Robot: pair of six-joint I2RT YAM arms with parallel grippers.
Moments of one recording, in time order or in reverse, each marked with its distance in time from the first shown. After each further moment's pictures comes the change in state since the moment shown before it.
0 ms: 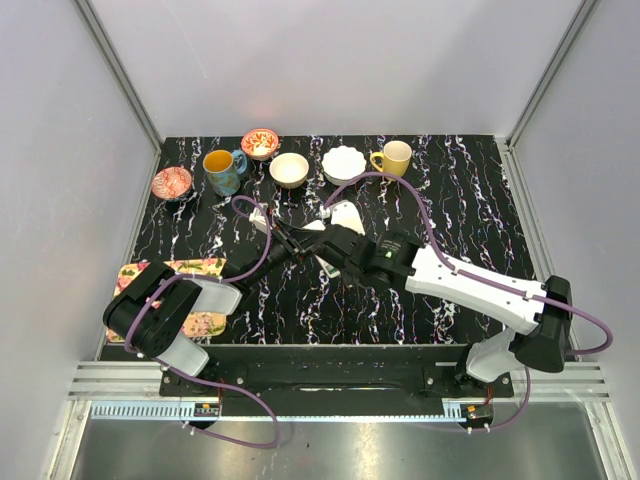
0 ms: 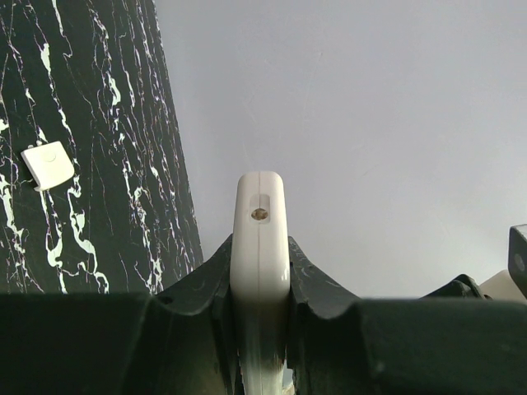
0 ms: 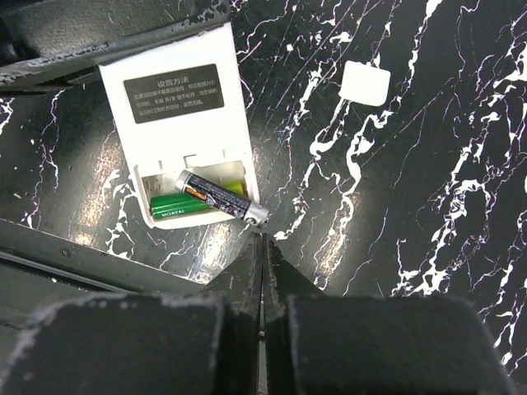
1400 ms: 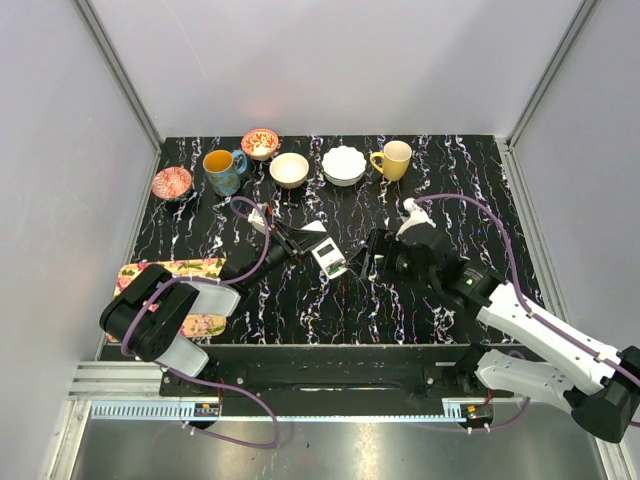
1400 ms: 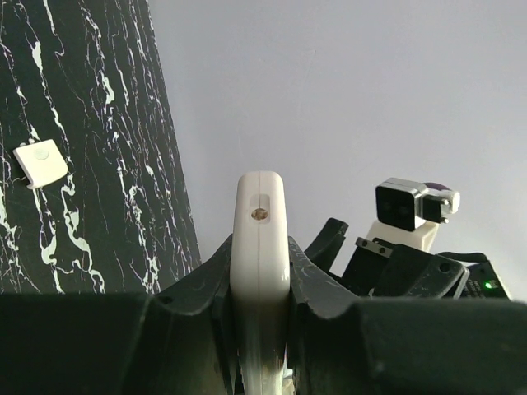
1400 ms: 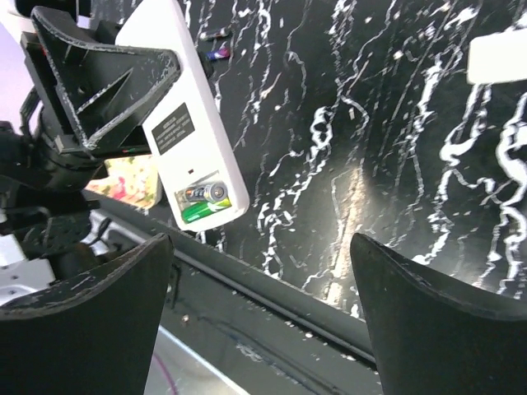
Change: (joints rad) left arm -0.002 -0.025 -0.015 0.003 0.000 0.001; right arm -0.303 -0.499 -0.520 0.506 -0.422 0.243
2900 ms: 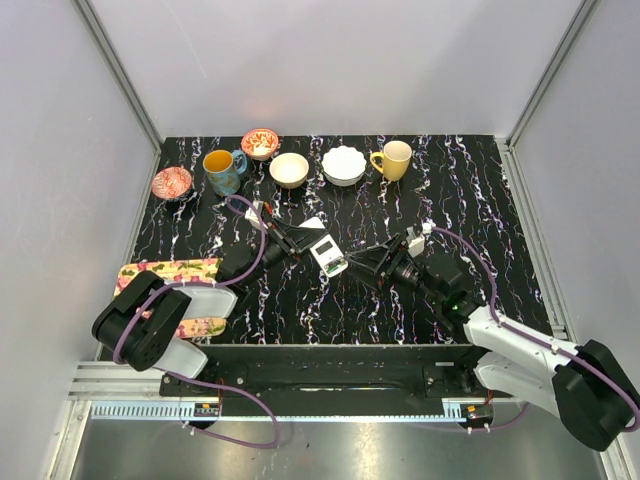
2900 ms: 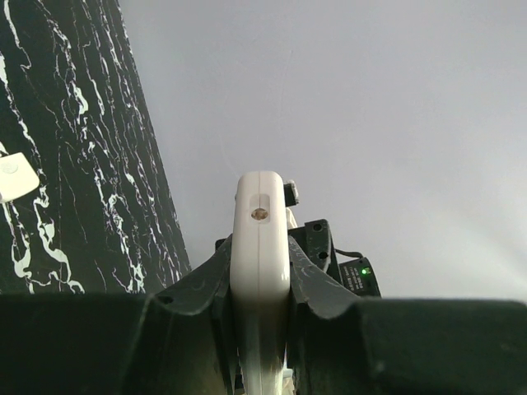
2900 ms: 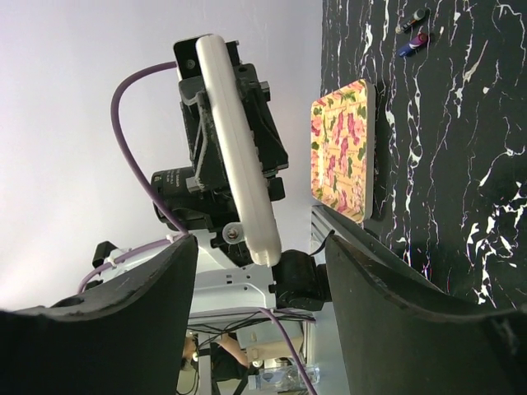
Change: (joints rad) left arm 0.000 -0.055 0.000 0.002 0.003 0.008; right arm -0.167 0.000 -0.572 1.065 -0.390 0.680
